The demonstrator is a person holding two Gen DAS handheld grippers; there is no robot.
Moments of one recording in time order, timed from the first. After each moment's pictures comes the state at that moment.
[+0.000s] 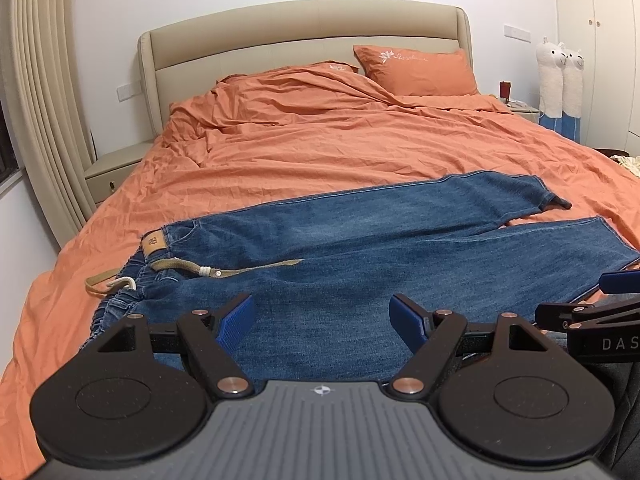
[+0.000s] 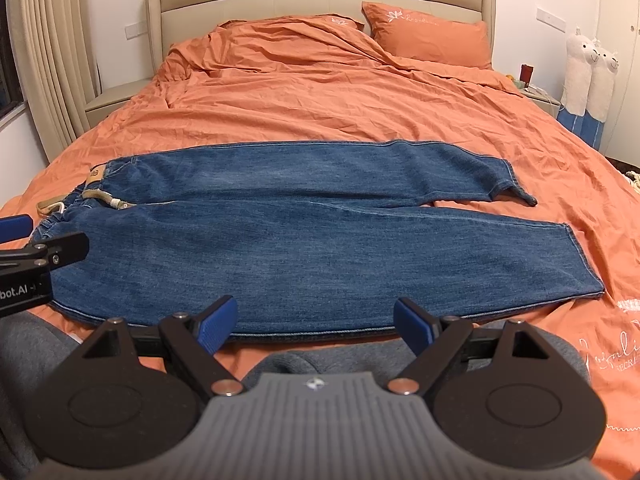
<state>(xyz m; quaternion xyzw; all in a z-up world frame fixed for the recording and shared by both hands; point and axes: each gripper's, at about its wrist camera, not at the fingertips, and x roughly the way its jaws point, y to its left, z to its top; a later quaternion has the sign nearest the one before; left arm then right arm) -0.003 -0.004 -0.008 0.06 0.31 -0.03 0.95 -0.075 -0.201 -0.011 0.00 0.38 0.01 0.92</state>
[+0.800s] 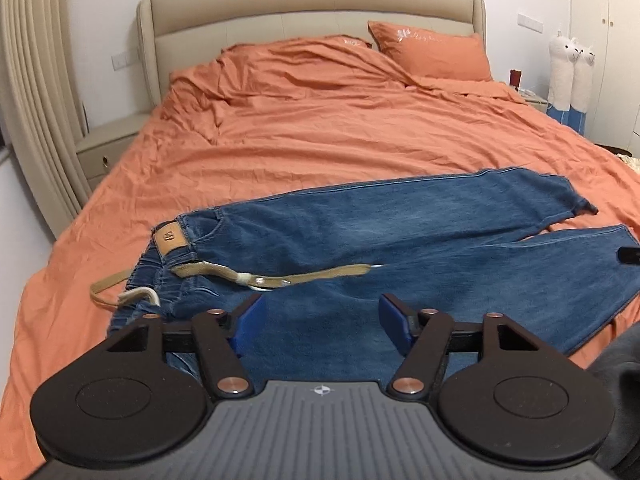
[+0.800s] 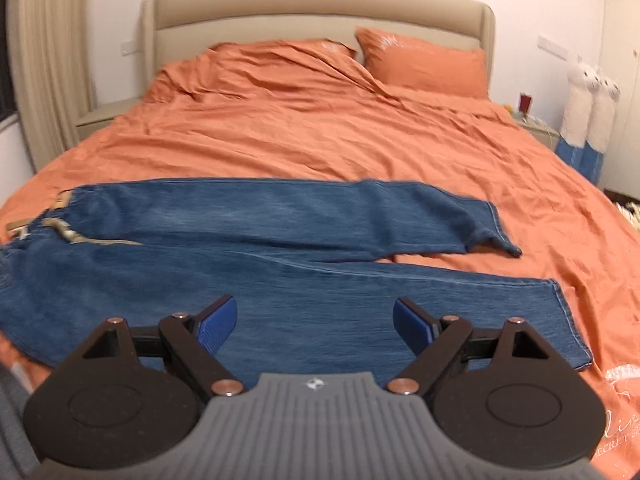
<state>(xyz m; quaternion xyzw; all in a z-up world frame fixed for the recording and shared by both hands) 0.079 0.092 -0.008 0.05 0.36 -0.05 0.93 0.004 -0.286 -0.014 -0.01 0.35 0.02 0.94</state>
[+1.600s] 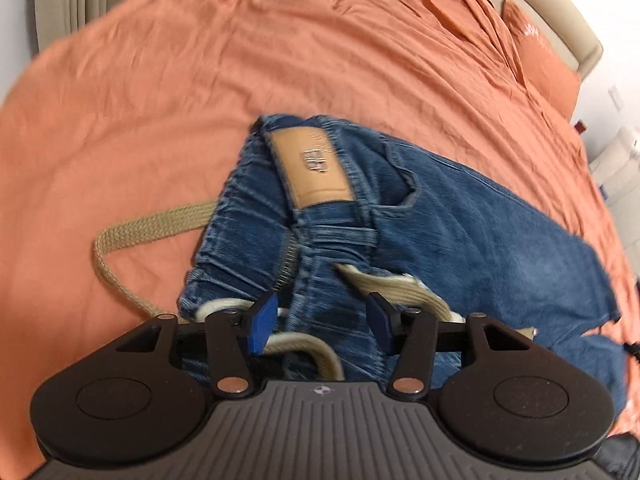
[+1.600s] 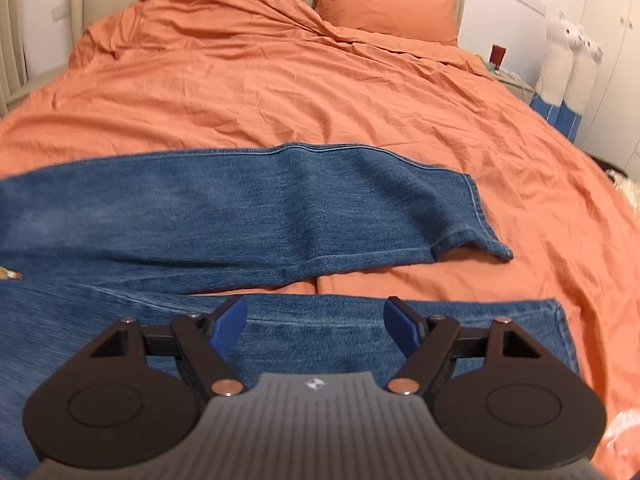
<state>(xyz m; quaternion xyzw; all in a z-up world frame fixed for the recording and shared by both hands) 0.251 0.331 -0.129 -0.21 0.50 -0.06 0.84 0.155 -0.340 -0.080 -0.05 0.42 -0.06 0.91</state>
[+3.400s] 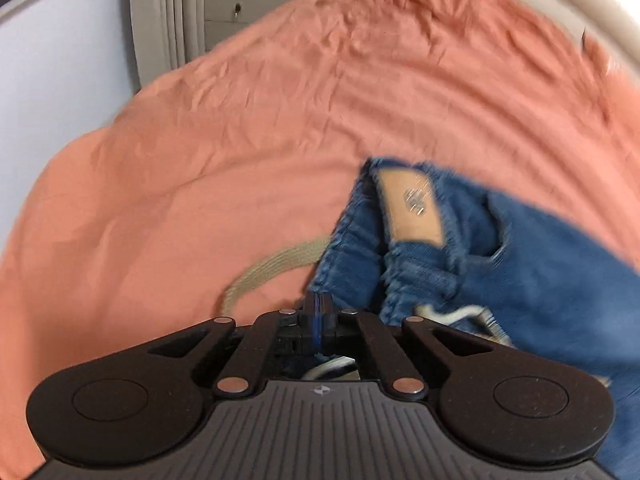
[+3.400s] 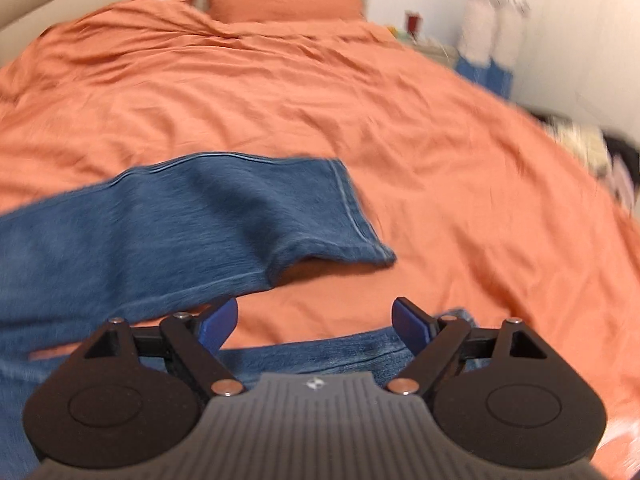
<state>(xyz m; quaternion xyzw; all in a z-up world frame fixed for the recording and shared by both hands) 0.231 0.338 -0.111 -0.17 0.45 0.11 0.87 0.192 -0.501 -0.106 0.06 0.42 -0.17 0.89</state>
